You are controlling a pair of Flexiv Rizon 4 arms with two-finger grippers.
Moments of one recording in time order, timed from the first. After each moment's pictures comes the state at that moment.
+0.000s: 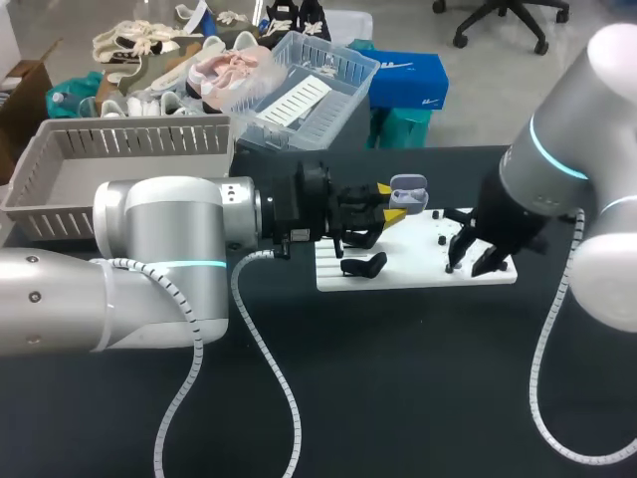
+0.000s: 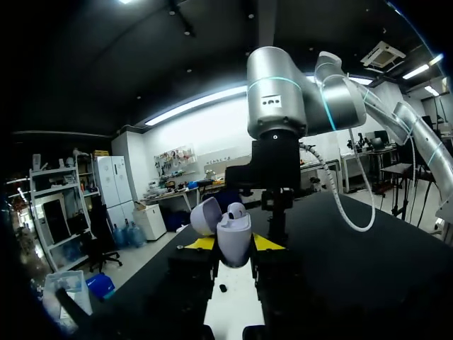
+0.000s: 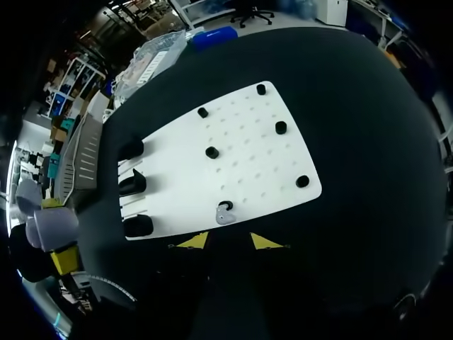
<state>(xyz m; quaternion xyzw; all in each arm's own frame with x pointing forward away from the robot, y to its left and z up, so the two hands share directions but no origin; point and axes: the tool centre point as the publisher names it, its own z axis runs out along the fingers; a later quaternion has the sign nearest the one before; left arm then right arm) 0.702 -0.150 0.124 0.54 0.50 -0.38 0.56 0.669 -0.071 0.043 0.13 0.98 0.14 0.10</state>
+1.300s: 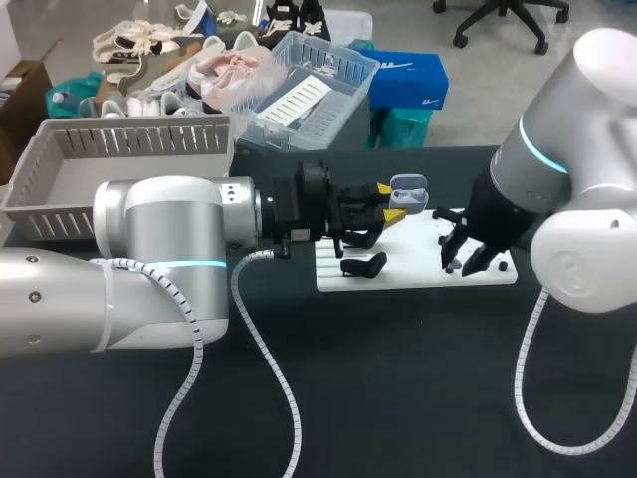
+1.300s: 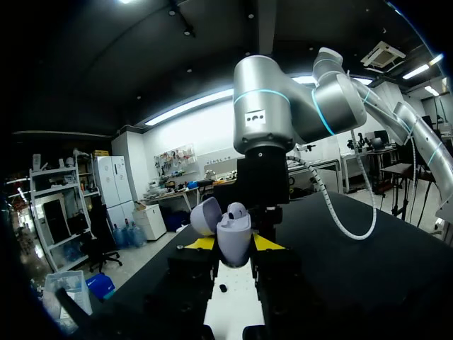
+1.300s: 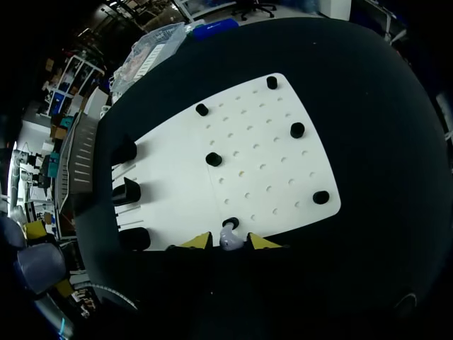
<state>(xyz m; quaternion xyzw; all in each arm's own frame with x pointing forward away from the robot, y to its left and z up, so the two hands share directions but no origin) 0.702 -0.150 0.124 0.54 0.50 -0.38 0.56 0.686 -0.064 0.025 0.13 0.98 0.15 0.08</state>
